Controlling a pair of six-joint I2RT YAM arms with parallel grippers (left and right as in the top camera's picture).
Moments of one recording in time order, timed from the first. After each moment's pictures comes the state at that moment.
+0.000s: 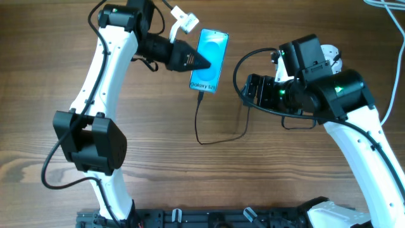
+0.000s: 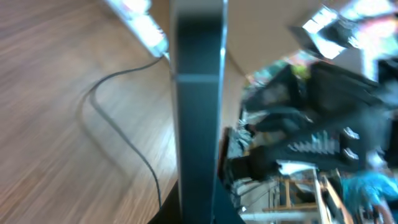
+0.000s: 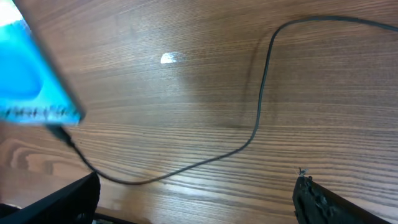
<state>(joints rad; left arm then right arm) -0.19 2.03 1.97 -1.39 1.15 0.47 0.38 1.39 1.49 -1.22 -0.21 0.54</state>
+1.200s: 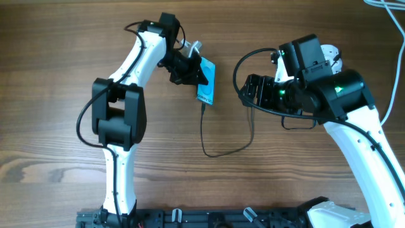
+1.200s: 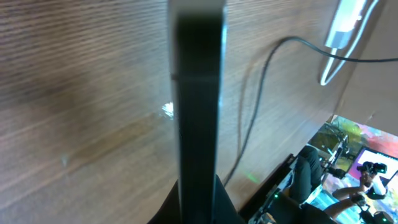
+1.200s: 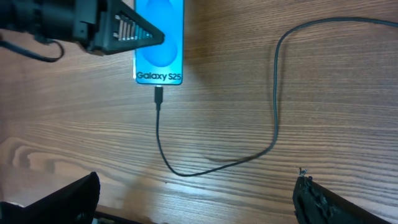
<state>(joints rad) -0.26 2.33 1.93 -1.20 0.75 -0.10 0.38 1.39 1.49 -1.22 -0.22 0.54</state>
